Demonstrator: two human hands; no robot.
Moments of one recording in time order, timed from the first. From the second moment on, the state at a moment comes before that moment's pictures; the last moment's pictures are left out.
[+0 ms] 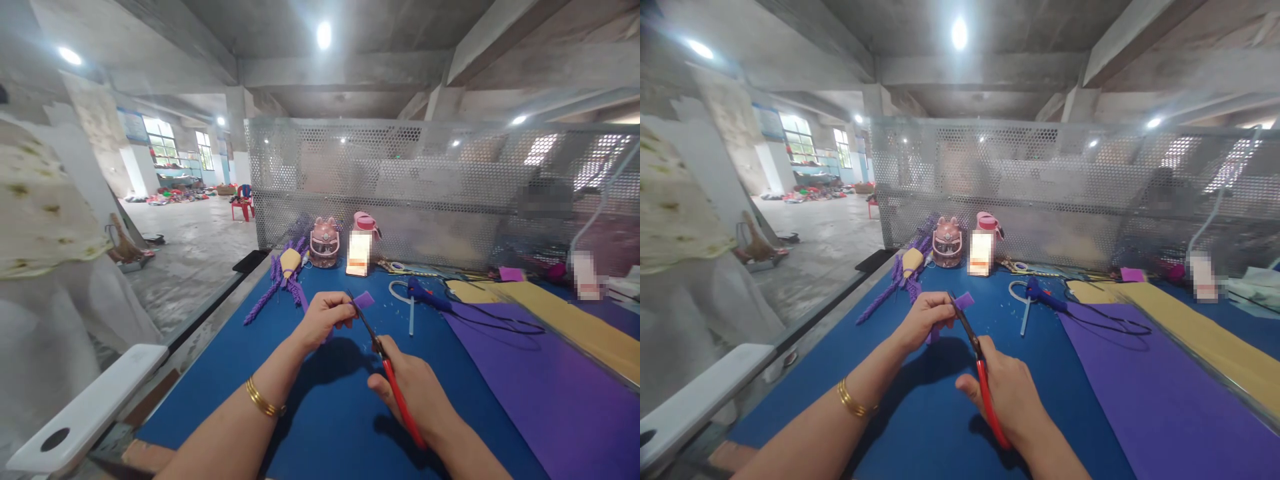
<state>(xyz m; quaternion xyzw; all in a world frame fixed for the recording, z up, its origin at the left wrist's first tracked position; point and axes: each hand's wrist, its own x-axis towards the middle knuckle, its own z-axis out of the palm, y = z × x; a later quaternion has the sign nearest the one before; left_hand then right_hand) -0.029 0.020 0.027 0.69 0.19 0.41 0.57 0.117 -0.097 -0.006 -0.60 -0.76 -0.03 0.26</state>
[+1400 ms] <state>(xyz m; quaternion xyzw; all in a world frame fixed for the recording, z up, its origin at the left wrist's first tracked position) -0.027 0.022 0.023 0.68 0.20 0.39 0.58 0.114 -0.095 -0.011 -0.62 -0.73 0.06 0.27</state>
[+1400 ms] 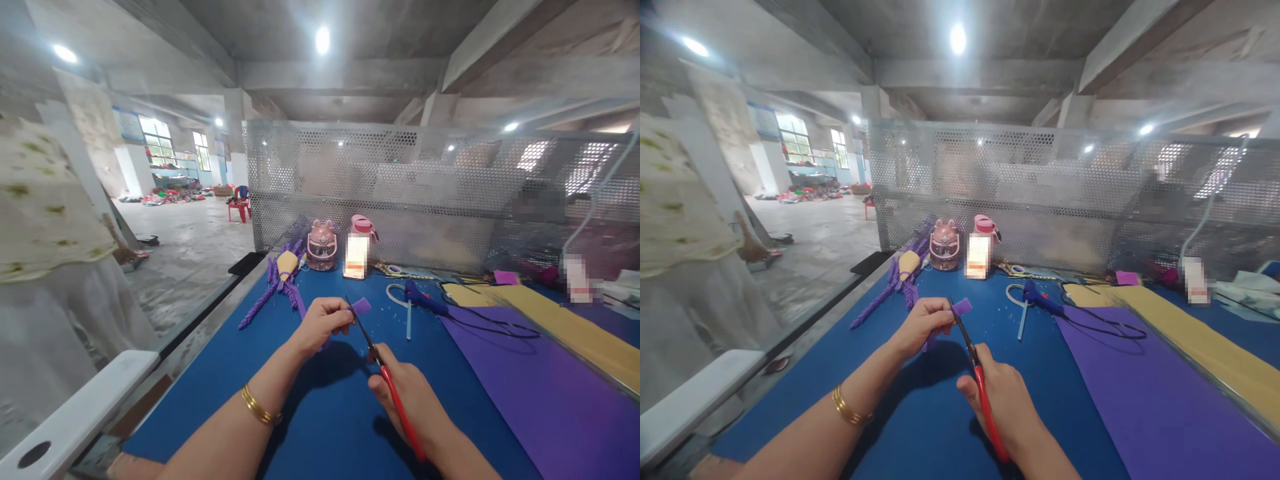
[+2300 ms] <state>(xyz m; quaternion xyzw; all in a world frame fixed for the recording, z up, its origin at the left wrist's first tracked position) -0.027 0.018 0.028 0.69 0.23 0.38 0.57 0.115 -0.096 -0.007 -0.62 -0.74 0.03 0.25</state>
